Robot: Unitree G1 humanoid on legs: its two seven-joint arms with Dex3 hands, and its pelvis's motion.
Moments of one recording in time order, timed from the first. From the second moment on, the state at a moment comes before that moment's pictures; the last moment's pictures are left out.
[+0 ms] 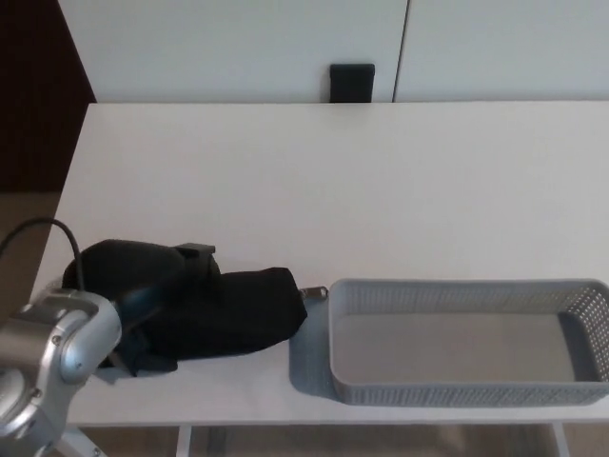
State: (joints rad) left_arm -0.23 0.70 -0.51 0.00 0.67 0.16 -0.24; right_arm 0.27 -0.37 -0.21 0.66 0.05 -0.28 0.22
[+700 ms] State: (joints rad) left_arm -0.27 0.63 -0.13 -0.28 0.63 0.05 -0.07; right_arm 0.23 -0.41 -0.20 0.69 0.05 -0.25 0.24
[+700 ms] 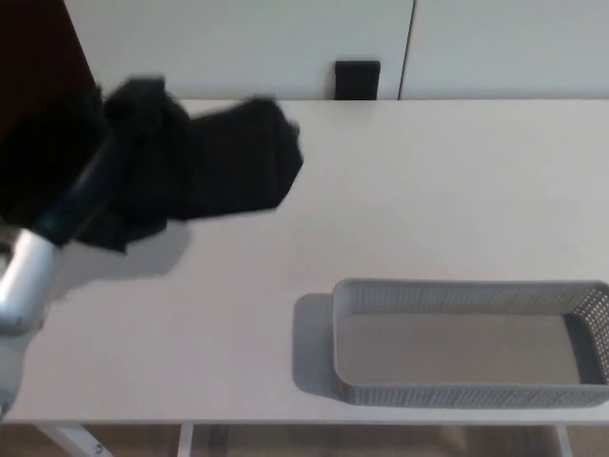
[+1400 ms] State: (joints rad) left_arm -0.41 0.08 -0.57 -0.31 0.67 0.28 -0.26; right_arm 0.27 -0.40 -0.16 0.74 0.04 -0.27 0.25
